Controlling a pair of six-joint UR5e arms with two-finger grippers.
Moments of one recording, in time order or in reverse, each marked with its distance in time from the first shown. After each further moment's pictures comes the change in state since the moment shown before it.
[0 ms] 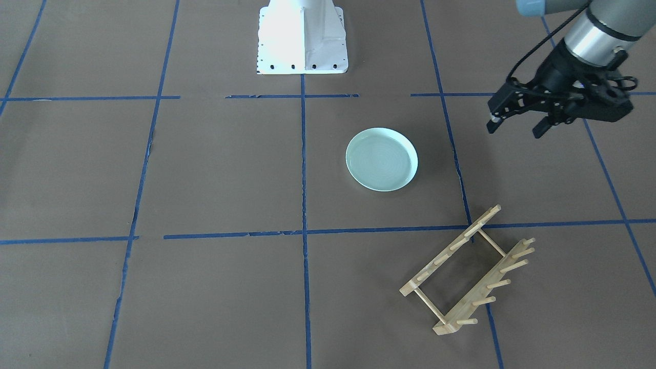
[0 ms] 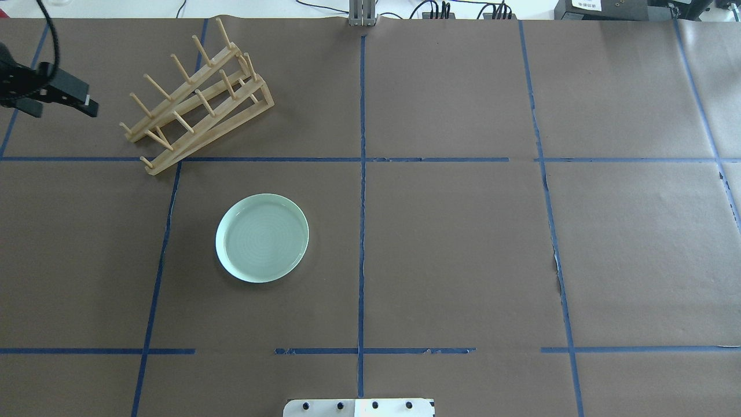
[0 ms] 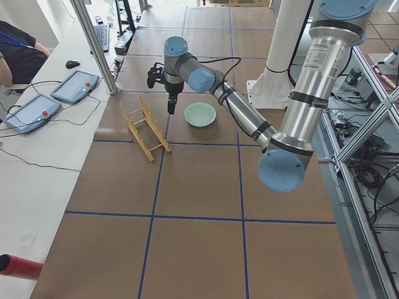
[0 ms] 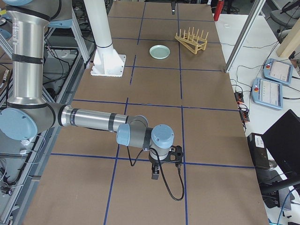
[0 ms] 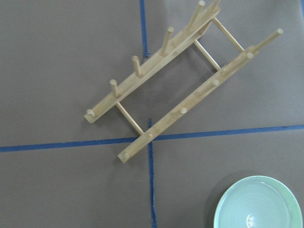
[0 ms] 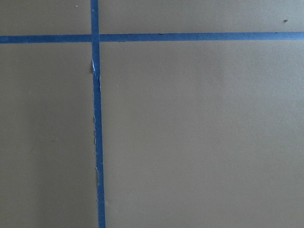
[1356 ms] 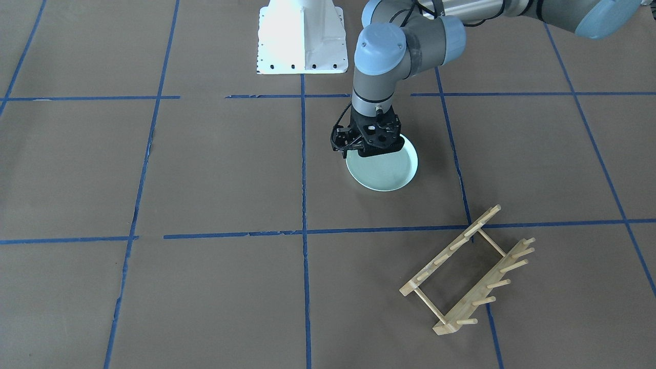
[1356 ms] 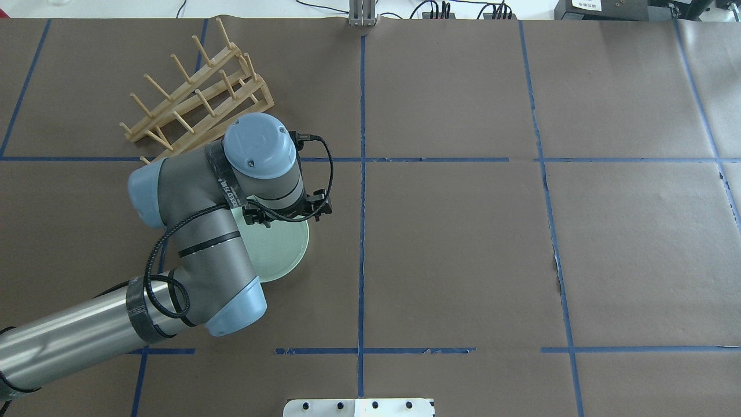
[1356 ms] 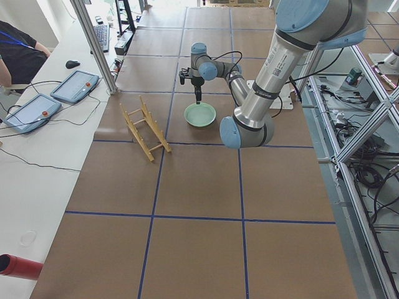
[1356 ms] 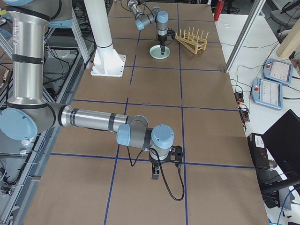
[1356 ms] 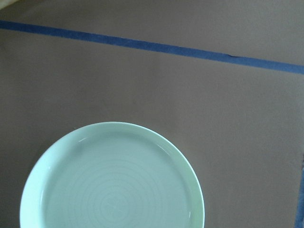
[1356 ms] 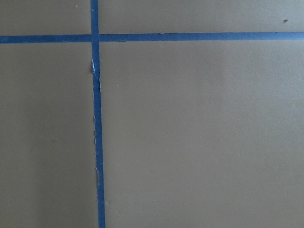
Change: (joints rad) left arm 0.486 -0.333 0.415 -0.023 0.349 -0.454; right arm 0.000 0.000 0.000 0.000 0.000 0.000
